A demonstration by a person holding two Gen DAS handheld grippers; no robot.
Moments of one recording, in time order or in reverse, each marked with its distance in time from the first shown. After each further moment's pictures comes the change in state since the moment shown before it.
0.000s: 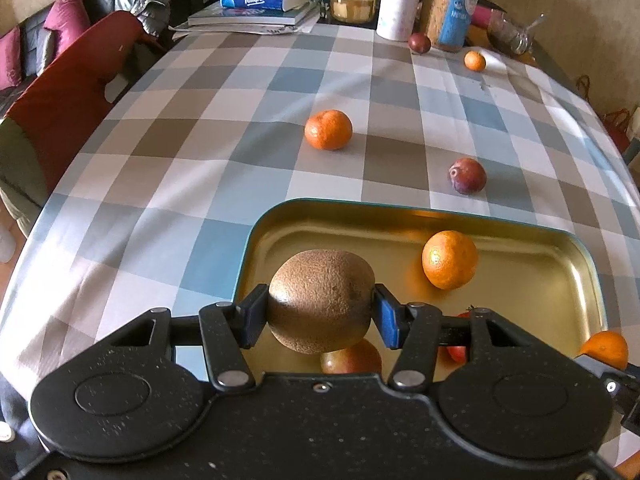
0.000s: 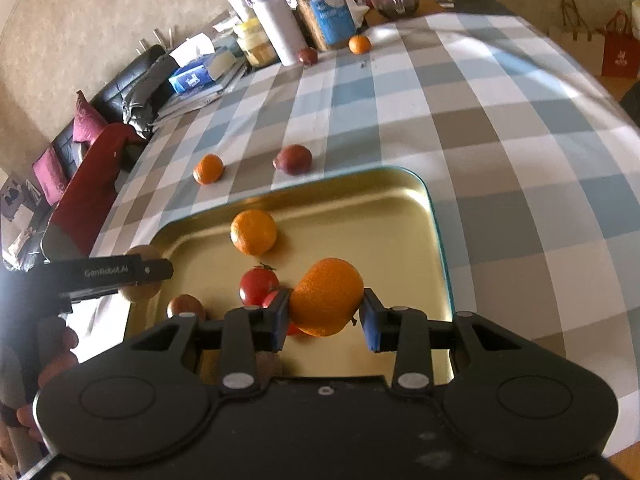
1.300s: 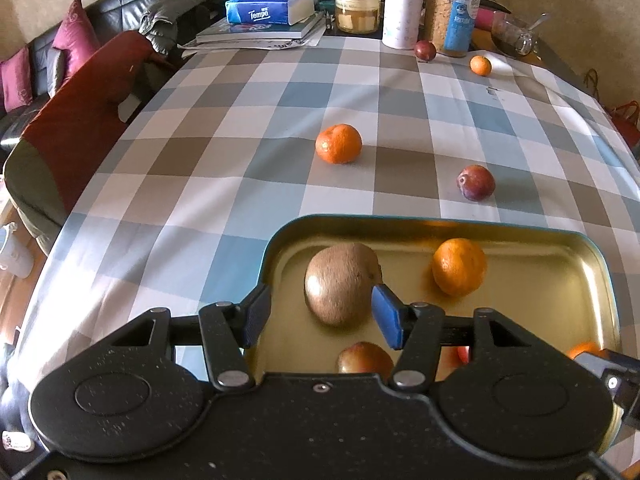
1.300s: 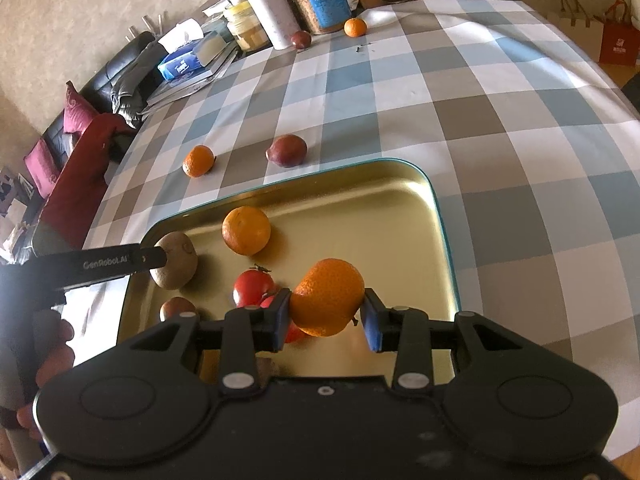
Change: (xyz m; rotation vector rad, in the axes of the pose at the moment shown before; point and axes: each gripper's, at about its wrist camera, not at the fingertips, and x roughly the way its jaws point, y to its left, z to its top) left arm -0.012 -0.002 0.002 0.030 -0.030 0.055; right arm 0.015 0.003 0.011 0.010 0.053 -0.016
